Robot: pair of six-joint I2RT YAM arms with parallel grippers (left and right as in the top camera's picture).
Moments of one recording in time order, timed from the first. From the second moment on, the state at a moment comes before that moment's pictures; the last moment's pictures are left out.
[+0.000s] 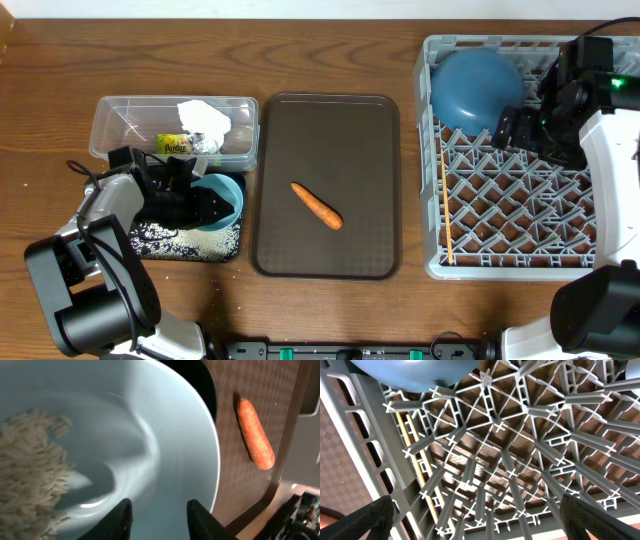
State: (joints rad) left arm 0.37 1.73 0.90 -0.81 0.71 0.32; right arm -0.12 1.69 1.60 -1.28 -0.01 0.20
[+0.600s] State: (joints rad) left arm 0.37 1.58 0.90 -0.82 0.70 0.26; right arm -0.12 1.69 1.60 -1.29 -0.01 0.20
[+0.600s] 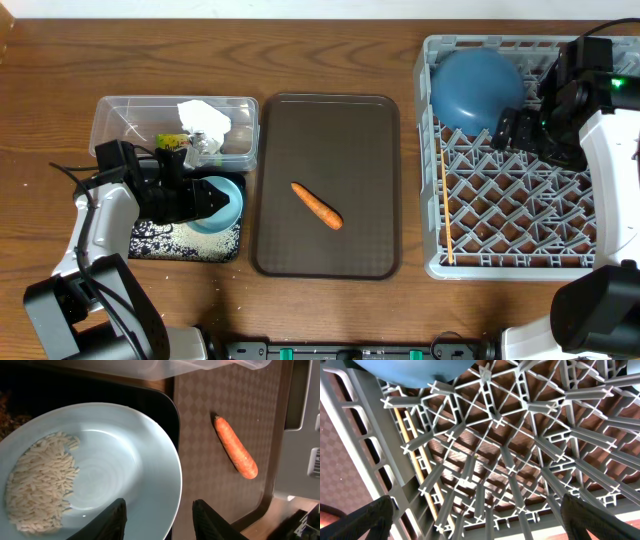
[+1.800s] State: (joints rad) left arm 0.37 1.58 0.90 -0.83 0.78 0.24; right arm -0.12 1.69 1.60 -1.30 -0.01 0.19
